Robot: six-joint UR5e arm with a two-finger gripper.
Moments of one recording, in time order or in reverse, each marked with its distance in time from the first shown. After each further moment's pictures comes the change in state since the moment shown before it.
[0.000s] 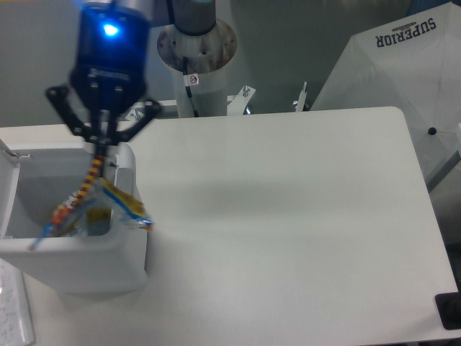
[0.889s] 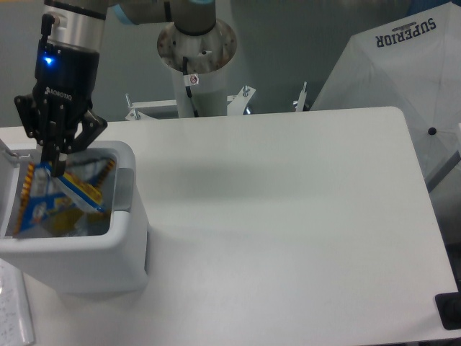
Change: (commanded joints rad) arm -0.061 0.006 -0.137 -0.003 0.003 0.219
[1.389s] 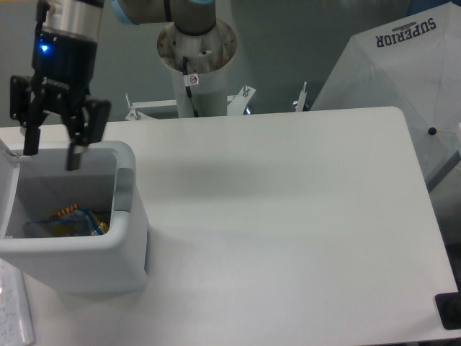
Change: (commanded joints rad) arm 0.184 0.012 0.068 -0.005 0.083 0.035
